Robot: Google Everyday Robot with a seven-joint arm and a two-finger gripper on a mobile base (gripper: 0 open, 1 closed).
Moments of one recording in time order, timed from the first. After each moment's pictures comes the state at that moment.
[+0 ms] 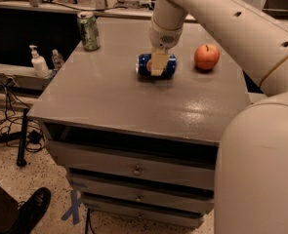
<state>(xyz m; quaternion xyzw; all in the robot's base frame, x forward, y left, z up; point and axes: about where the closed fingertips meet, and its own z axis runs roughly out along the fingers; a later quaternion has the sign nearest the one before) 0.690 -0.046 0.858 -0.72 0.68 -0.02 0.14</state>
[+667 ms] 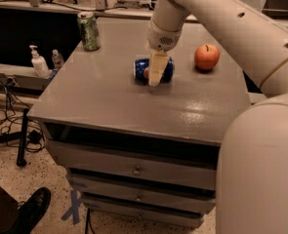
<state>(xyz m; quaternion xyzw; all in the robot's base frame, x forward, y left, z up) 0.680 -0.034 0.855 -0.72 0.67 0.02 0.15</state>
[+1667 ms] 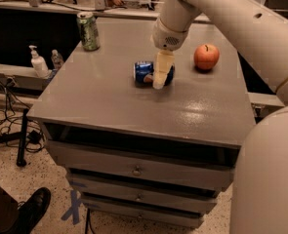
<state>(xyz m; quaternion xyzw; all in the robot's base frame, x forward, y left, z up) 0.673 -0.040 0.863 -0.71 0.68 0.03 0.18</state>
